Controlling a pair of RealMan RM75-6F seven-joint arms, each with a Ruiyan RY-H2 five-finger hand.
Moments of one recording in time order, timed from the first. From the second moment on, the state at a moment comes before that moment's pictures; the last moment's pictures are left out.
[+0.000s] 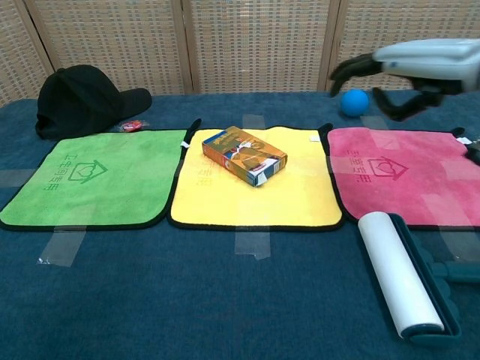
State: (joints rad) left arm -0.14 -1.18 -0.07 -1.55 1.45 1.41 0.04; right arm 0.75 -1.29 0.26 -1.47 -1.51 0.79 -0.01
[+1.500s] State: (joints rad) left arm -0.17 -1.18 -0.12 -1.49 1.30 1.32 0.01; right arm 1.41 -2.00 0.30 -0.51 -1.18 0.27 -0.01
